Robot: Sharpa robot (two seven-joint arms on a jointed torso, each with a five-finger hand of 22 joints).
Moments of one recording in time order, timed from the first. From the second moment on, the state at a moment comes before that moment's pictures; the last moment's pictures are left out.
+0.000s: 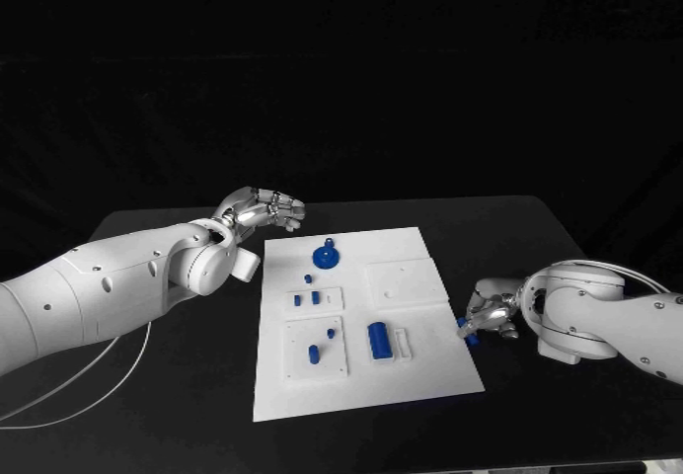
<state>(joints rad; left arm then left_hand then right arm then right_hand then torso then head) 1.26 -0.73 -0.11 1.19 -0.23 -0.20 0.31 1.08 -0.12 0.58 -0.27 0.10 0.87 0.17 0.30 0.48 1.20 0.13 0.07 0.12 0.94 0.10 0.54 0.38 0.04 0.66 0.01 0.60 1.21 1.25 -0.99 -0.17 1.60 -1.19 0.11 -0.52 0.86 -0.08 0.77 -0.14 0.04 1.05 0.08 0.23 0.89 1.18 -0.02 1.07 1.14 1.31 -0.13 1.22 1.04 0.23 1.22 -0.05 0.88 1.31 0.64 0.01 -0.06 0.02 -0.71</state>
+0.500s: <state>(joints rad) 1.26 -0.73 -0.11 1.19 -0.23 -0.19 0.31 1.08 -0.12 0.58 -0.27 0.10 0.87 0.17 0.30 0.48 1.20 0.13 0.07 0.12 0.94 0.10 0.53 0.38 0.04 0.66 0.01 0.60 1.21 1.30 -1.00 -0.16 1.64 -1.15 0.11 -0.53 0.84 -0.09 0.77 -0.14 0.05 1.06 0.08 0.23 0.68 1.18 -0.03 1.07 1.14 1.31 -0.13 1.22 1.04 0.23 1.22 -0.04 0.89 1.31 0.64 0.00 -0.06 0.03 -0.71</state>
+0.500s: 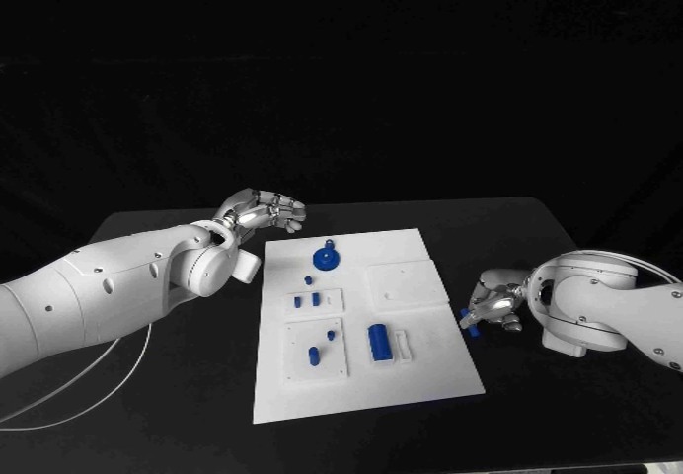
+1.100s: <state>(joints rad) 1.26 -0.72 -0.11 1.19 -0.23 -0.19 0.31 1.08 -0.12 0.58 -0.27 0.10 0.87 0.17 0.30 0.48 1.20 0.13 0.07 0.12 0.94 0.10 0.53 0.38 0.04 0.66 0.01 0.60 1.21 1.29 -0.90 -0.17 1.70 -0.98 0.07 -0.53 0.84 -0.09 0.76 -0.13 0.05 1.06 0.08 0.24 0.68 1.18 -0.03 1.07 1.14 1.31 -0.13 1.22 1.04 0.23 1.22 -0.04 0.89 1.31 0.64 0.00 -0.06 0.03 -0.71</state>
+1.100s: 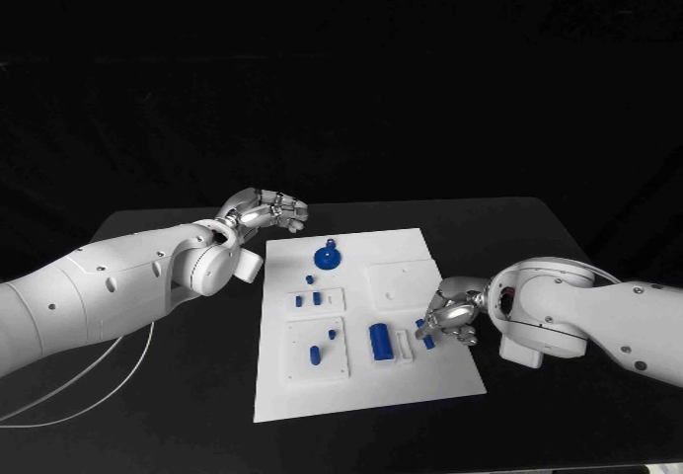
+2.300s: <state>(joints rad) 1.26 -0.73 -0.11 1.19 -0.23 -0.19 0.30 1.08 -0.12 0.58 -0.26 0.10 0.87 0.17 0.30 0.48 1.20 0.13 0.07 0.11 0.94 0.10 0.53 0.39 0.04 0.66 0.01 0.60 1.21 1.24 -0.83 -0.17 1.66 -0.96 0.07 -0.53 0.82 -0.09 0.75 -0.13 0.05 1.06 0.08 0.23 0.68 1.18 -0.03 1.07 1.14 1.31 -0.13 1.22 1.04 0.23 1.22 -0.04 0.89 1.31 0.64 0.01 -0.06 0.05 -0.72</state>
